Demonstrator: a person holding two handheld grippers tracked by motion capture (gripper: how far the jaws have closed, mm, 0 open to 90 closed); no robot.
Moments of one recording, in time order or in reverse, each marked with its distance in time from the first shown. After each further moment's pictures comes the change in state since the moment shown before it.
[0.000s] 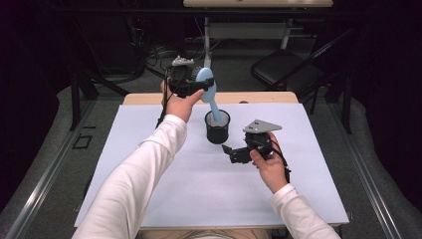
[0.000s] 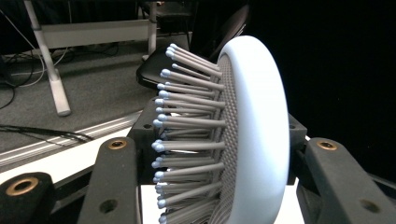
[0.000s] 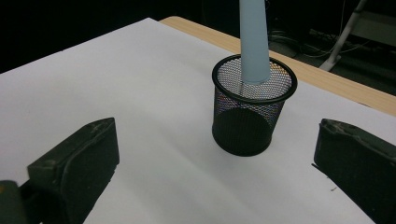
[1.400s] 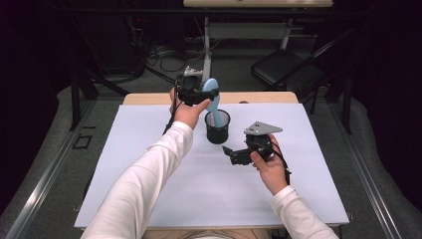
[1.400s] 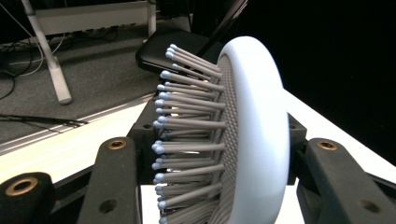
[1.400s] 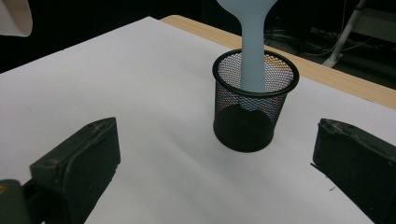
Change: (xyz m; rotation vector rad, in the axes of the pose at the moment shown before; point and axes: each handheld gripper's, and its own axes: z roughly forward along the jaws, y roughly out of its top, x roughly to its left) left arm -0.005 -0.026 0.027 0.066 0.013 0.037; right arm -0.001 -0.007 0.001 -0.004 0.005 0.015
